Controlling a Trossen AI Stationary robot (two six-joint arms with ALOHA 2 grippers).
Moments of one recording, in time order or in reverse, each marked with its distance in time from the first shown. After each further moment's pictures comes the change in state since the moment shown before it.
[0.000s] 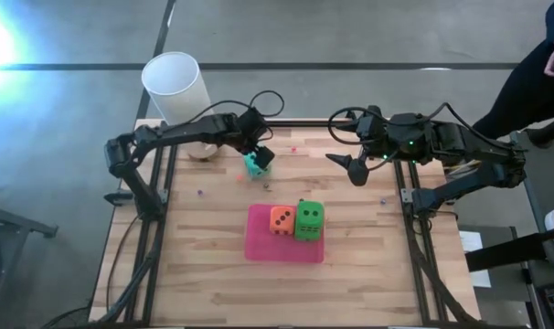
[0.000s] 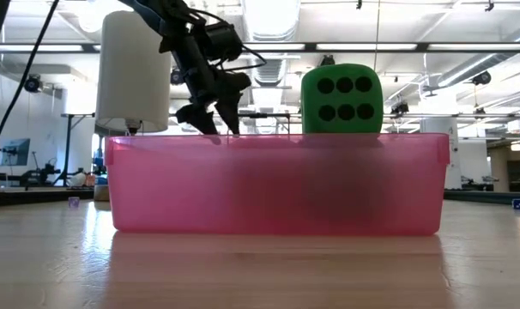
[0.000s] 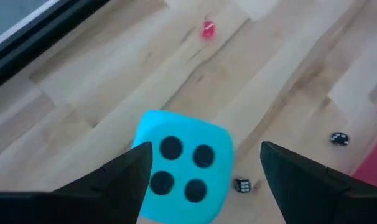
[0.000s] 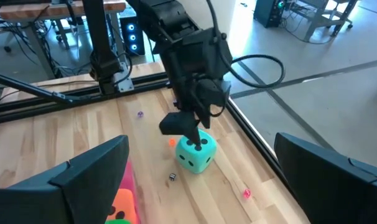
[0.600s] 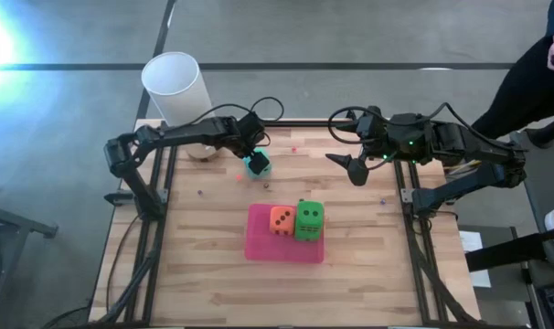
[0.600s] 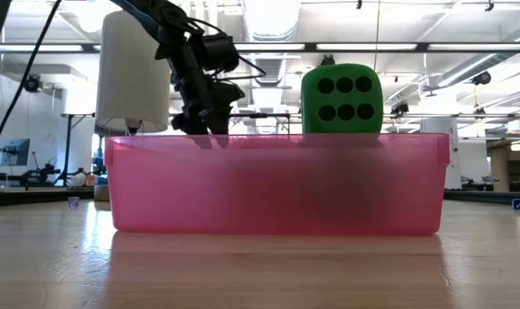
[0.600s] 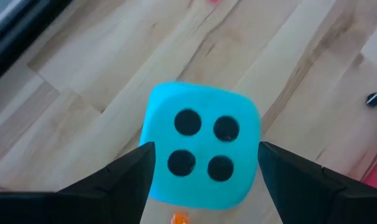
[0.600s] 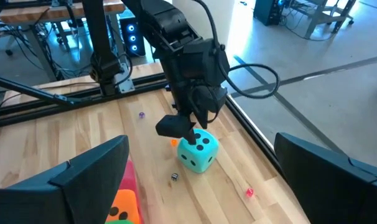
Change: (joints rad) left arm 0.014 0.003 -0.056 -0.017 0.002 0.123; right arm 0.000 0.000 0.000 -0.001 -0.001 0.019
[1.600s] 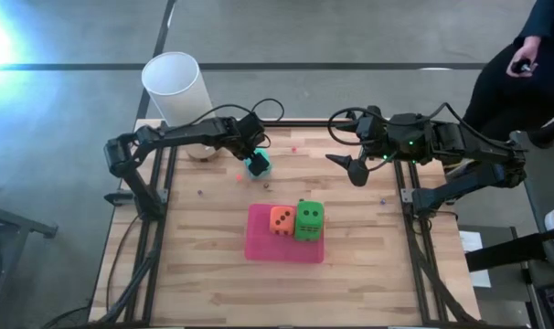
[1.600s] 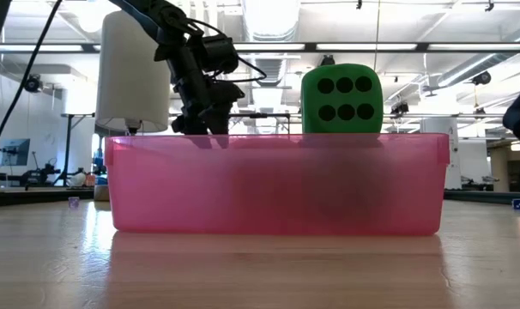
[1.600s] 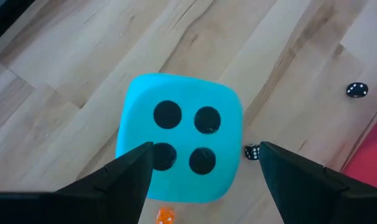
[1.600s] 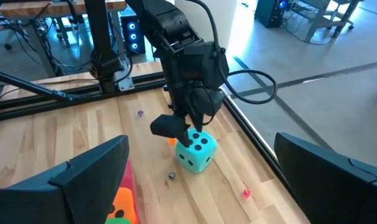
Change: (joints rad) left arm -0.001 -0.001 -0.007 0.000 0.060 0.004; right arm 0.000 0.000 0.000 -0.001 -0.003 -0.030
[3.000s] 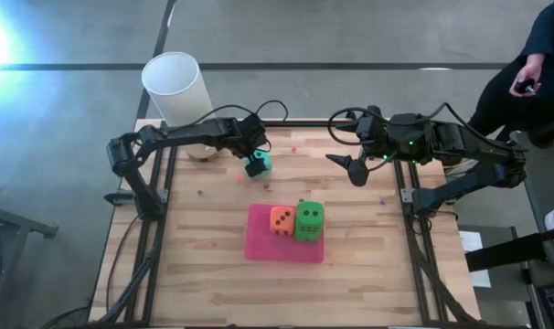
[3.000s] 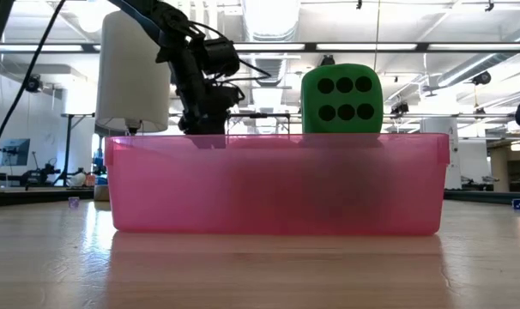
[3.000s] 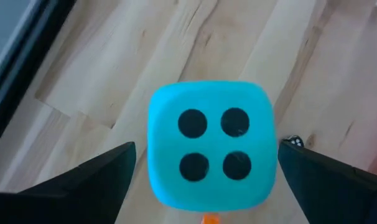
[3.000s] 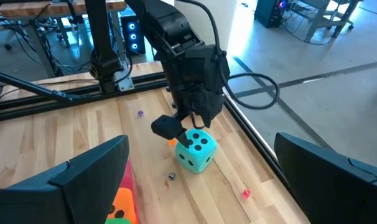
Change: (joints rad) left arm 0.002 0.022 0.000 0.010 -0.080 0.213; right arm 0.000 0.000 0.000 0.000 0.001 0.002
